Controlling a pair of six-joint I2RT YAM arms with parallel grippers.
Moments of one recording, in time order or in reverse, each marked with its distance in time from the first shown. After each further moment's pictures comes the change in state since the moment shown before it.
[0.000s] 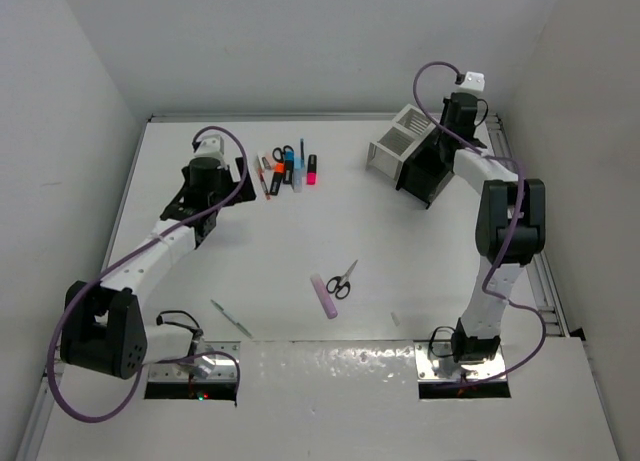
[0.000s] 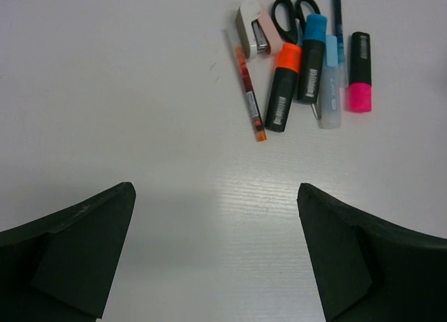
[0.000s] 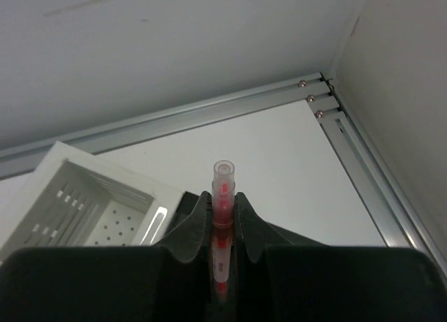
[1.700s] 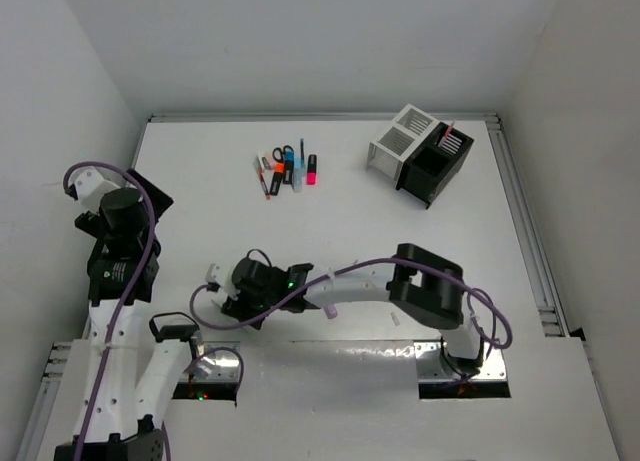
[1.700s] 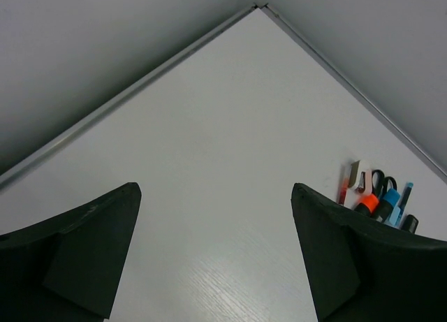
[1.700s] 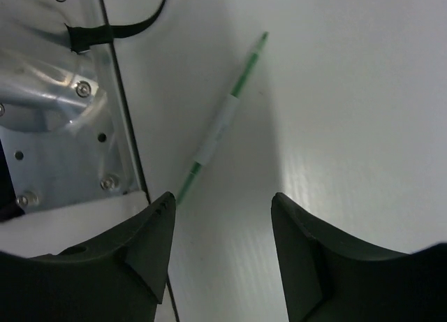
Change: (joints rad) left arm 0.288 -0.569 0.086 -0.517 -0.344 -0.237; right arm 1.272 -0.017 -0.150 -0.411 -0.420 -0.060
